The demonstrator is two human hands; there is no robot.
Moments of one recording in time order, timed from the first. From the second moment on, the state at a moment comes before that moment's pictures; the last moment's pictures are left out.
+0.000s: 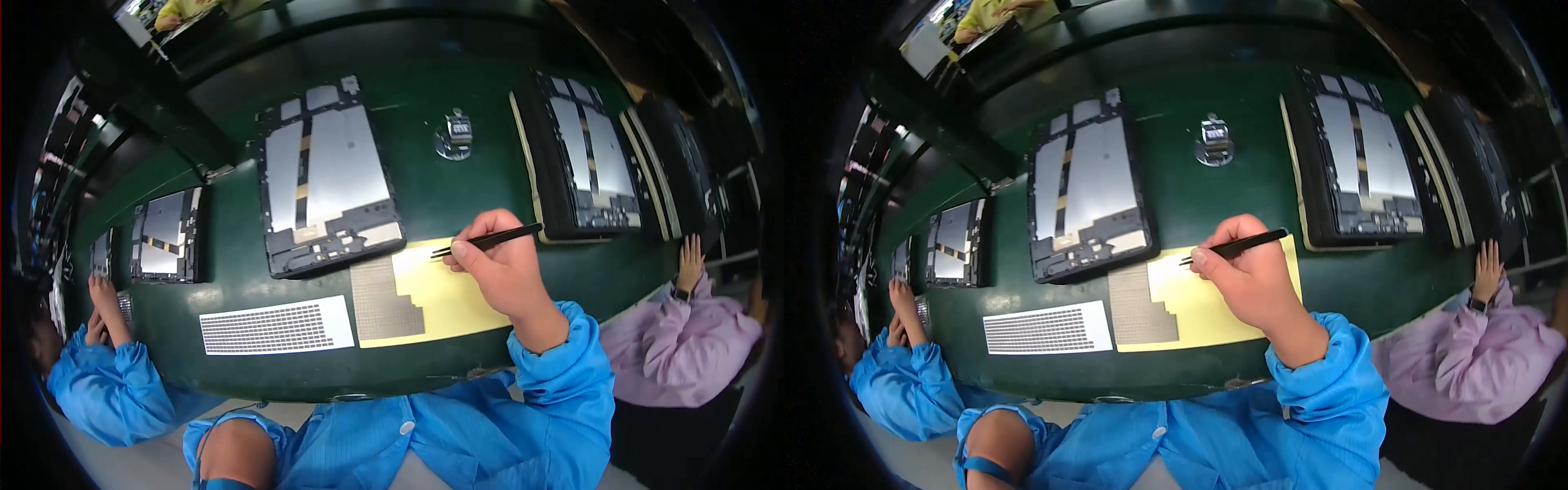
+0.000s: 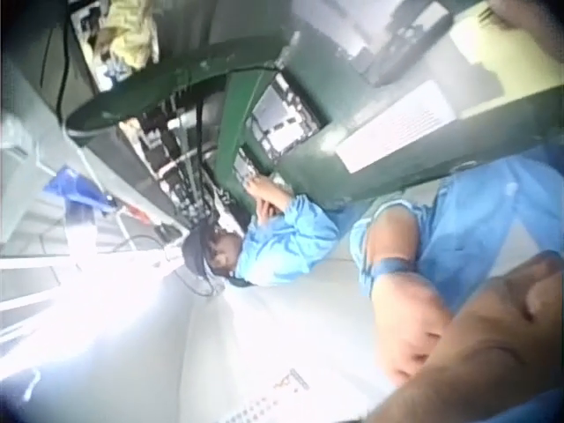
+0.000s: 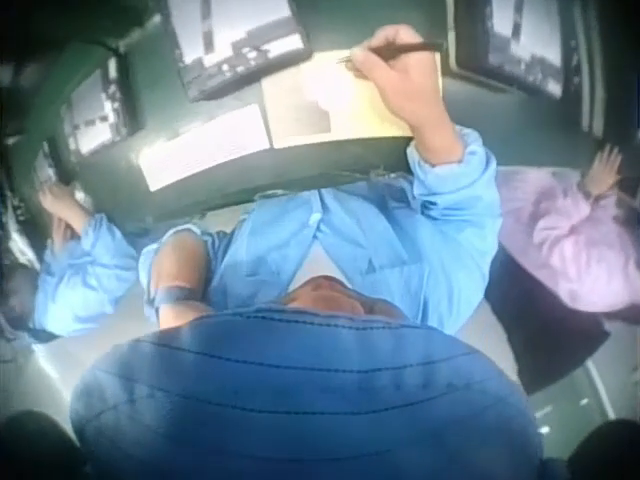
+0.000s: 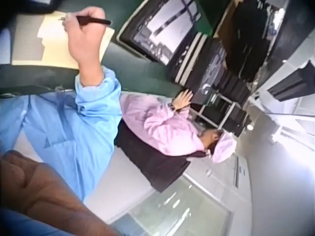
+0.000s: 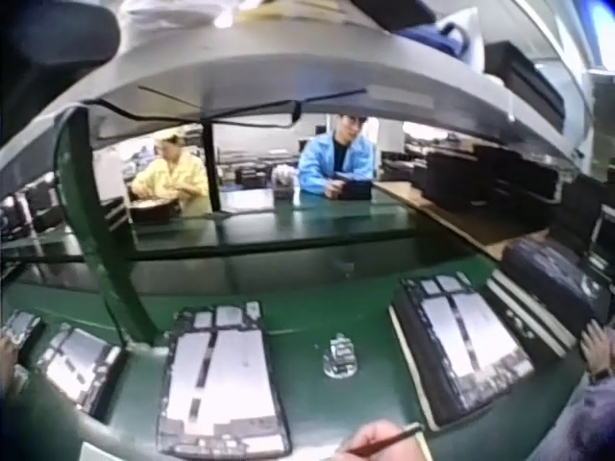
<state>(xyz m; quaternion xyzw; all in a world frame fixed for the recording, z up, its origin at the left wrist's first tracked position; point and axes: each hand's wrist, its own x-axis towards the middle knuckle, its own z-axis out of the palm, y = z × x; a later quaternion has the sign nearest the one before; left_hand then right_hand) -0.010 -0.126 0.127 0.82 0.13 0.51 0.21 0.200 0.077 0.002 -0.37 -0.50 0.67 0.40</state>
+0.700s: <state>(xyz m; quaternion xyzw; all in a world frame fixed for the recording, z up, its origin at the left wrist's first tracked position) -0.027 -0.155 0.104 0.78 0.04 0.61 0.16 0.210 0.050 -0.004 -0.39 -0.64 0.64 0.20</state>
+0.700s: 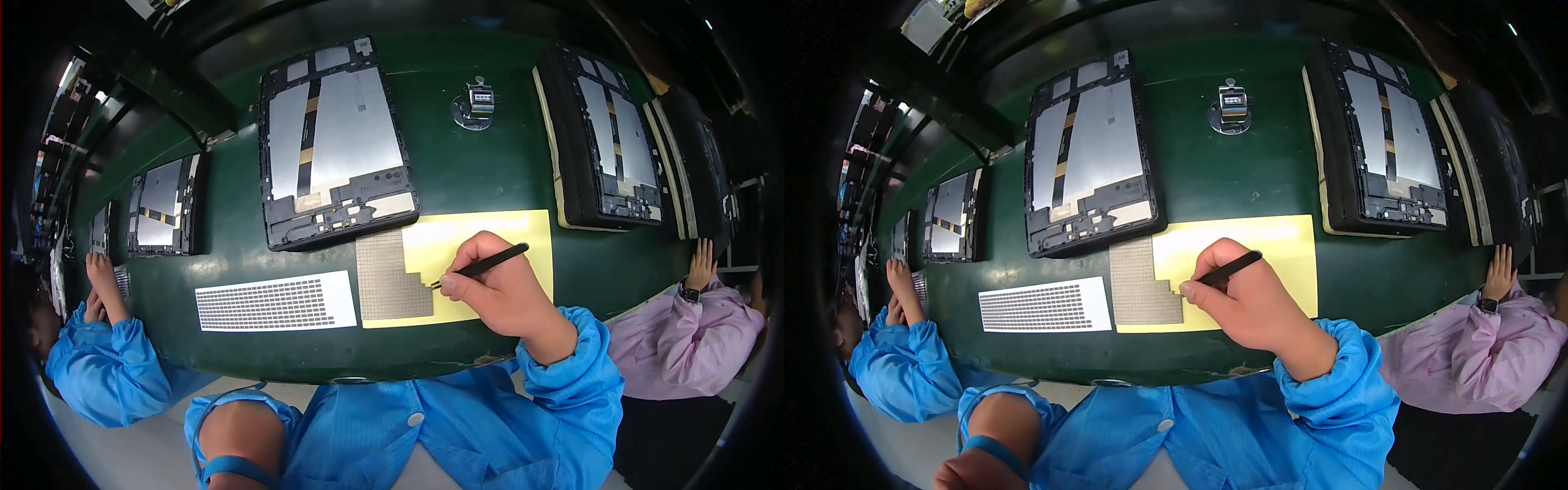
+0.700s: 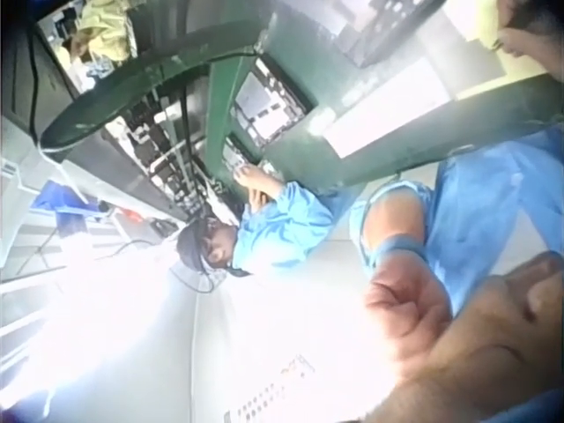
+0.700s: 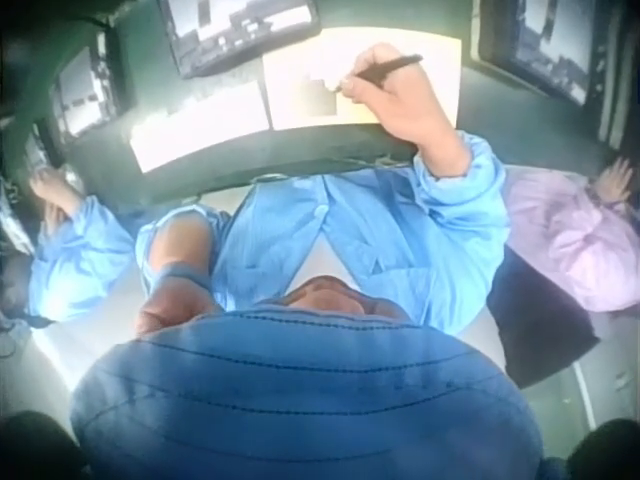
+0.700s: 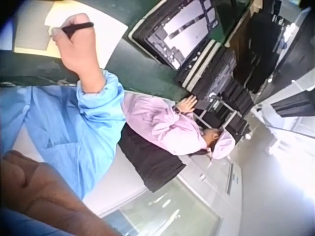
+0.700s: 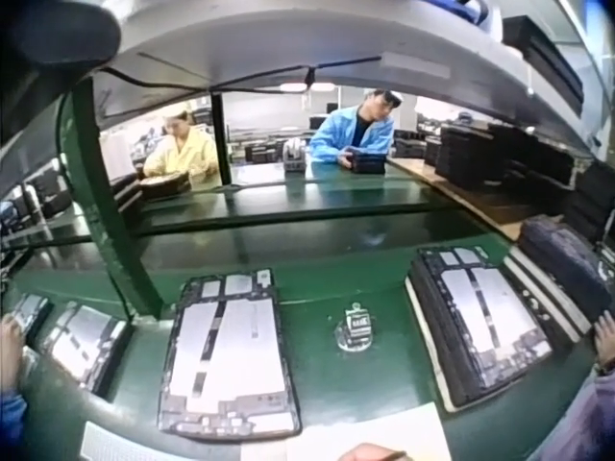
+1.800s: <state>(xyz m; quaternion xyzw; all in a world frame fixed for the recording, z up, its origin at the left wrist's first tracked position) -0.077 -0.218 0.032 0.66 0.01 0.73 -0.15 0.120 0.078 0.048 -0.26 -0.61 0.68 0.31</state>
